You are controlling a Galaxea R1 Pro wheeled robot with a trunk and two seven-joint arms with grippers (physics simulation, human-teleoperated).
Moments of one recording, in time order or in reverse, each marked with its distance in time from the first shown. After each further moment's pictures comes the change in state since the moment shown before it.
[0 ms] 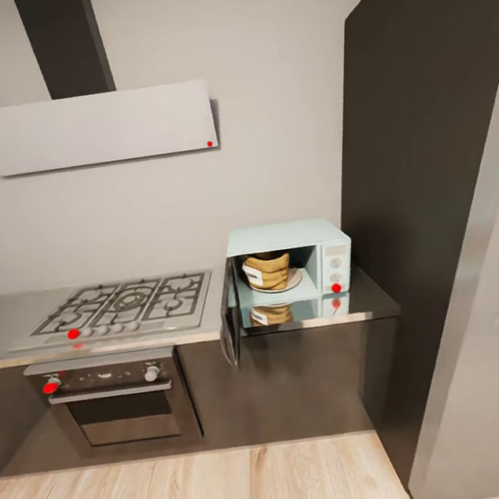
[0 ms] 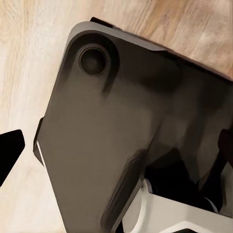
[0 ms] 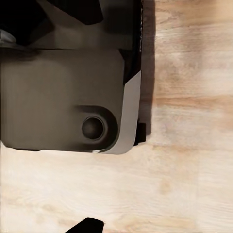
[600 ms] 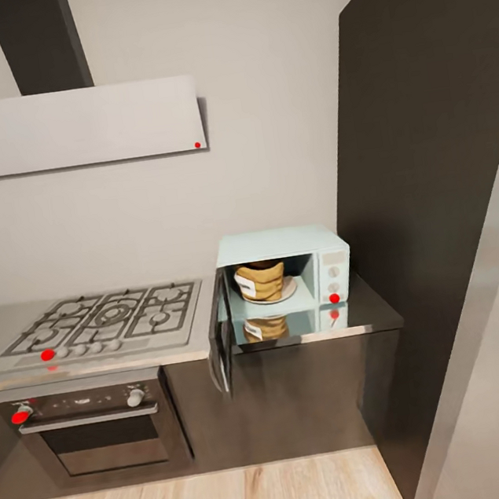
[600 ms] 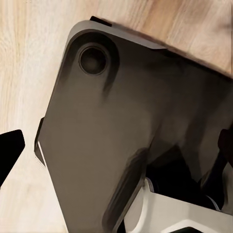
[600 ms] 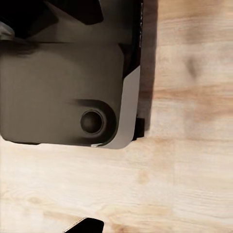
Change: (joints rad) left arm 0.000 0.000 -0.003 0.003 -0.009 0.001 -0.001; right arm 0.001 -0.009 0.006 -0.003 0.010 -0.003 -0.001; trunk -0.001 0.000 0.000
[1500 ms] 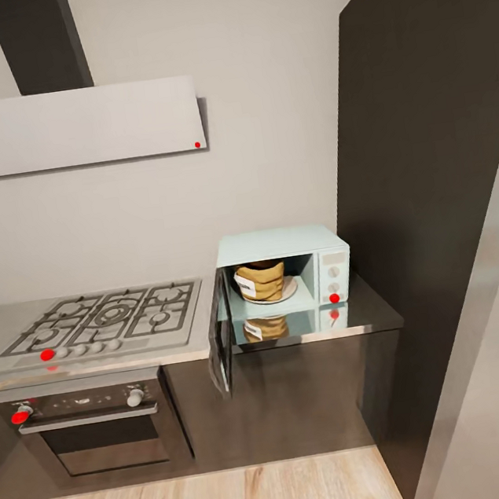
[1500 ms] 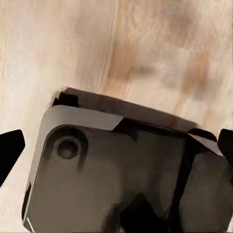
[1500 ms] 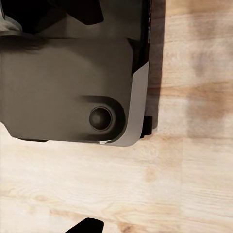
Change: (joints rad) left arm -0.006 0.130 0.004 -0.536 0.009 0.484 -0.140; right arm 0.018 -0.010 -0.006 0.001 0.009 -0.004 0.005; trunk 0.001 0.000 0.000
